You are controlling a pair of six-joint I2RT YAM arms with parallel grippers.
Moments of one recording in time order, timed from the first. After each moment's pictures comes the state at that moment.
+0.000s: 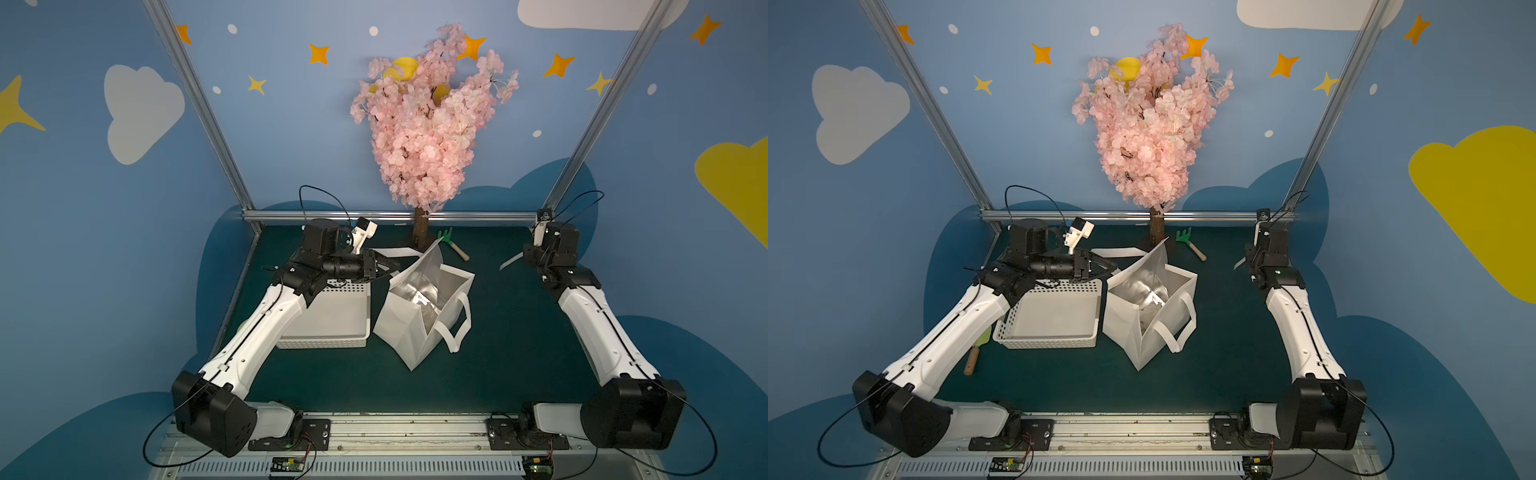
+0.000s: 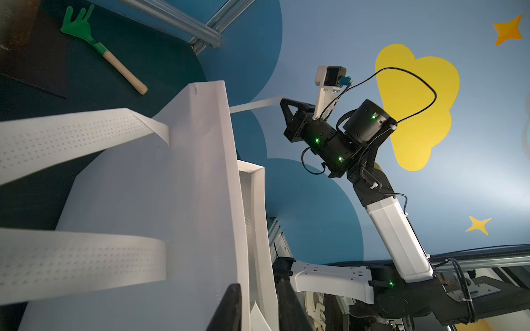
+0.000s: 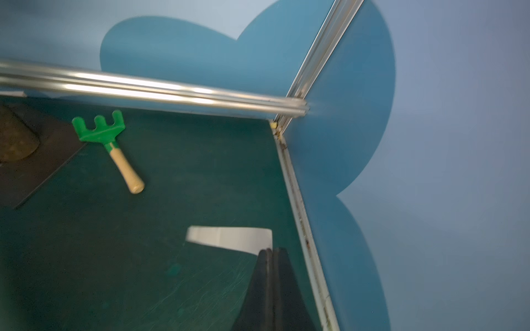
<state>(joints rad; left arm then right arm) -0.36 1.35 1.31 -0.43 0.89 -0.66 0.05 1.32 1.15 -0.36 0.32 -0.17</state>
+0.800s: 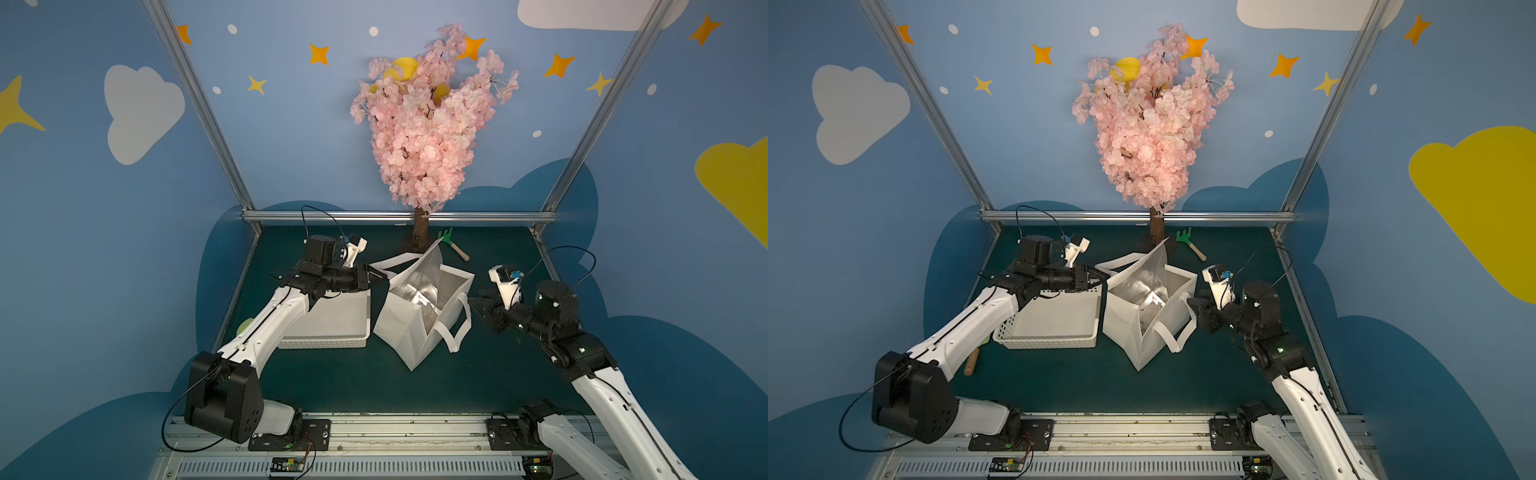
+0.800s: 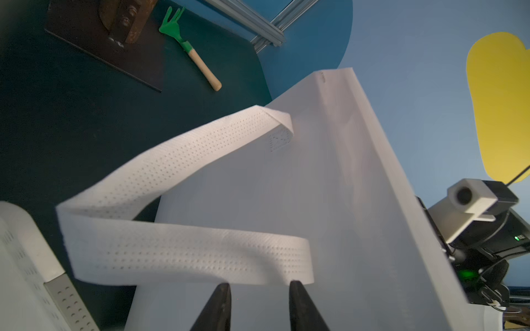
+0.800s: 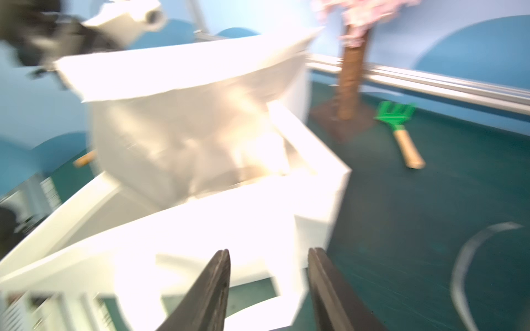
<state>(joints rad) -0.28 1.40 1.07 -0.31 0.83 -0.50 0.38 0.76 0.79 -0.49 -0.44 -0.03</state>
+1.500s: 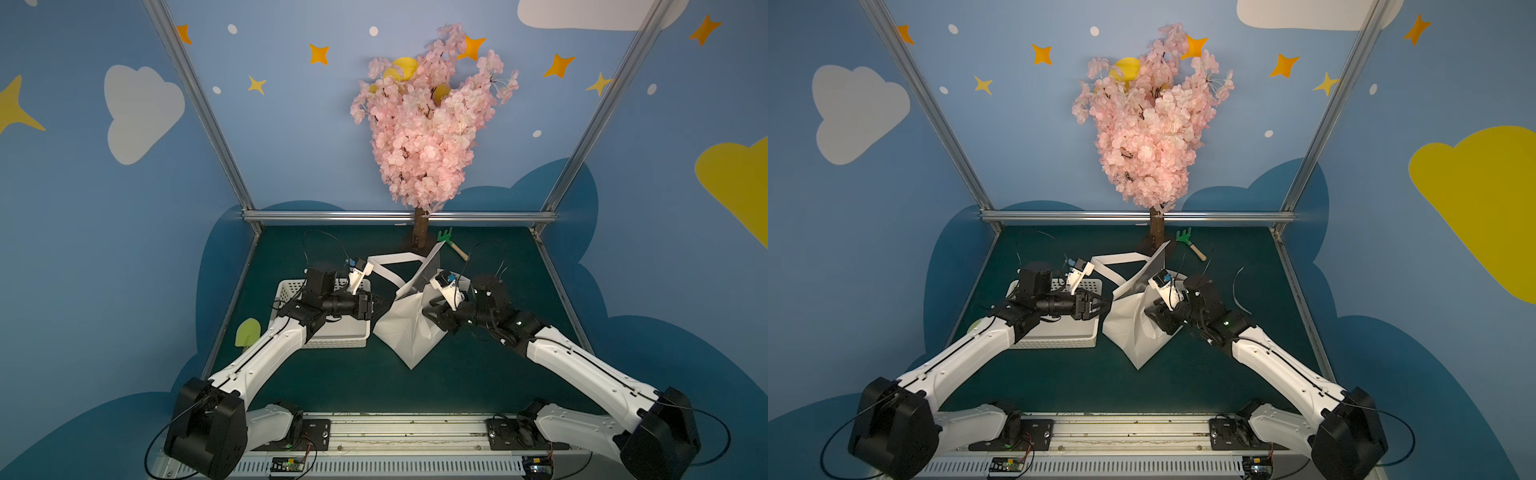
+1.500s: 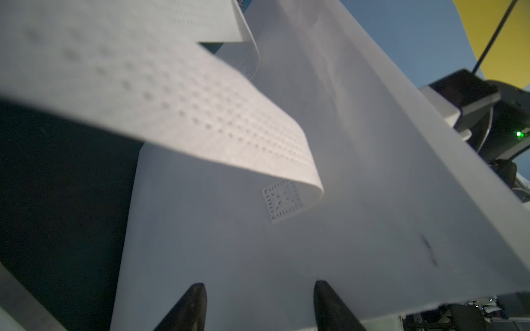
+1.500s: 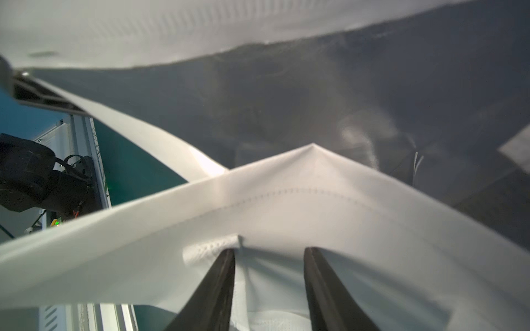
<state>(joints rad) -0.36 1.19 0.79 -0.13 0.85 -0.37 0.67 1.16 0.84 -0.25 -0.35 -0.02</state>
